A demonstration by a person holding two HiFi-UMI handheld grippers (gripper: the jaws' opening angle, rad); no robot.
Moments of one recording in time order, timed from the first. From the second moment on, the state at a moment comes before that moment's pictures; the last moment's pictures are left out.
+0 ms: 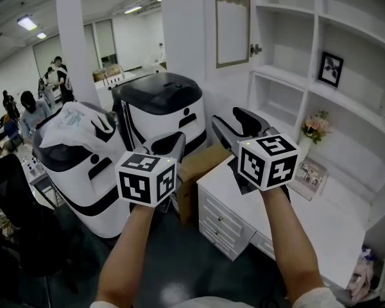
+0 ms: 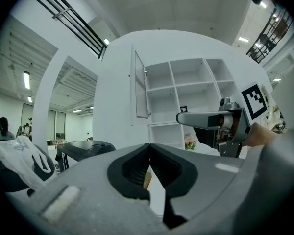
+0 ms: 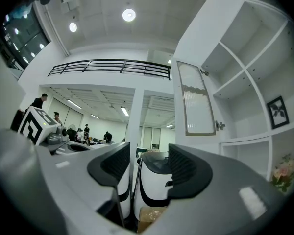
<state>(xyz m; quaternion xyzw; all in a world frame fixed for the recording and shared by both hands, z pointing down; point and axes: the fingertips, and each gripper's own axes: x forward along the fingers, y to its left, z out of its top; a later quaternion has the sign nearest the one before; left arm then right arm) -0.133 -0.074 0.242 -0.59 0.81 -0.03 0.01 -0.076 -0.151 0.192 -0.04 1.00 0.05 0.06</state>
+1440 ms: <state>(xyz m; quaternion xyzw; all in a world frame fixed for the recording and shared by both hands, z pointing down) -0.297 -0.214 0.224 -0.70 0.71 -0.03 0.01 -0.230 -0.264 0.164 -0.21 0.97 0.06 0.06</state>
